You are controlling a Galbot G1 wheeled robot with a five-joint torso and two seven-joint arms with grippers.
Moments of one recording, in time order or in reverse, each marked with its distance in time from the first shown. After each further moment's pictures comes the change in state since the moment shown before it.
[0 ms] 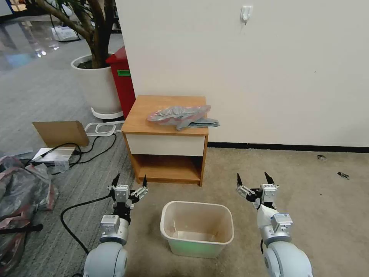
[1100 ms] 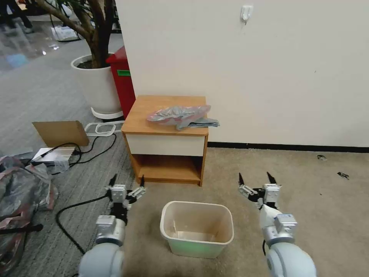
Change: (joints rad) left arm 0.088 0.080 -0.054 -0.158 -0.103 0.104 -0.044; right arm -0.085 0.004 0.038 0.173 0.068 -0.084 0.031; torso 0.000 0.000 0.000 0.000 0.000
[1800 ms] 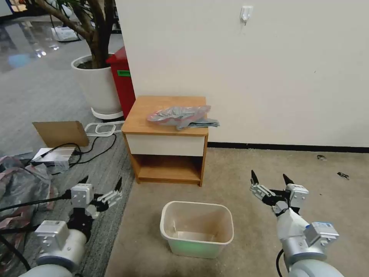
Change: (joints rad) left arm 0.239 0.219 -0.146 -0.352 -0.279 0.280 -0.121; right arm -0.068 -0.016 -0.037 0.184 0.263 -0.133 0.085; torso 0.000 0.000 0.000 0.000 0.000
